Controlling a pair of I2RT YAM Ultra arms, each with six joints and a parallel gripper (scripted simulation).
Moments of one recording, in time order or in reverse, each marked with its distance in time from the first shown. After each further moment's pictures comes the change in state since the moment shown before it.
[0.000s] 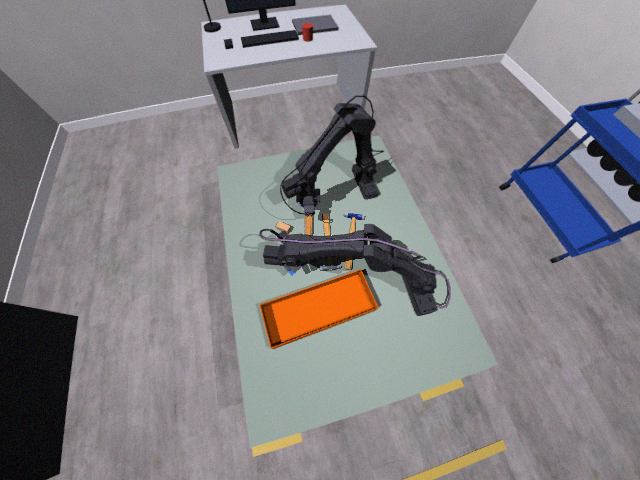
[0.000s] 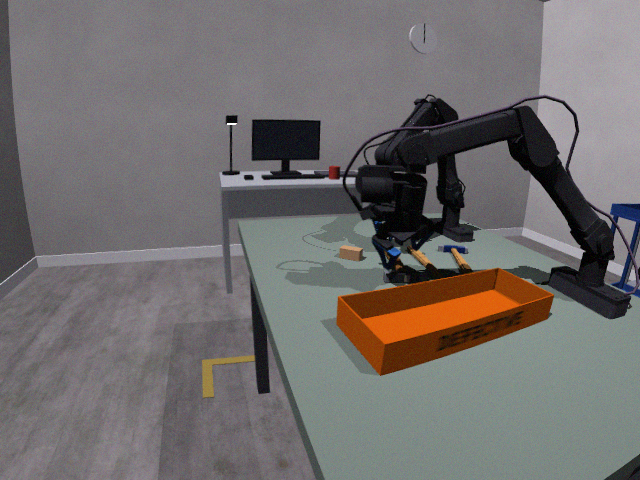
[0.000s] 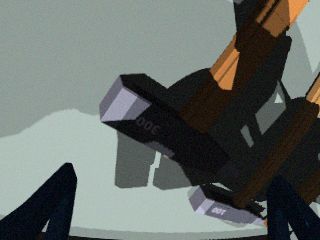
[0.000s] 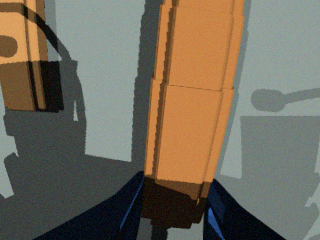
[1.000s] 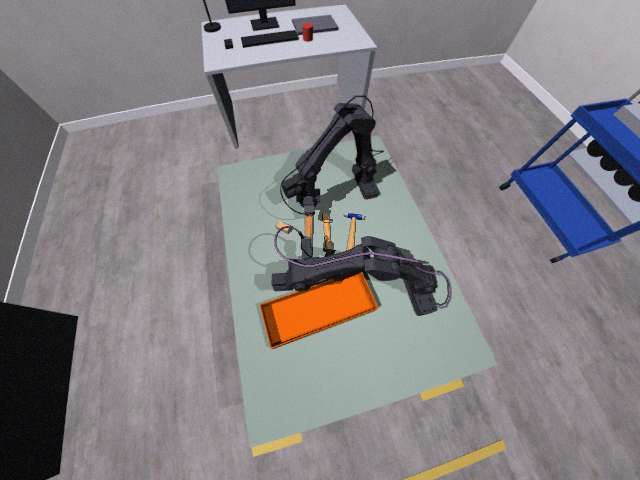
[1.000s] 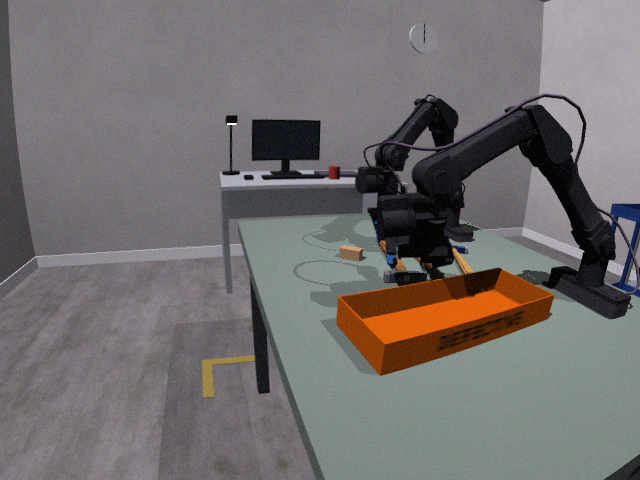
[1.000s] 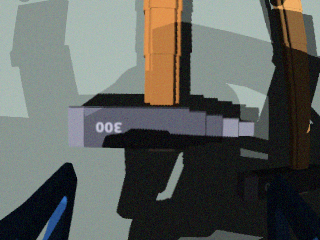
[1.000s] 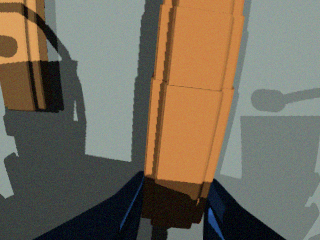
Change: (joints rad) left arm 0.139 -0.059 -0.268 0.136 0.293 0.848; right arm 0.000 0.000 0.000 0.000 0.000 0.000
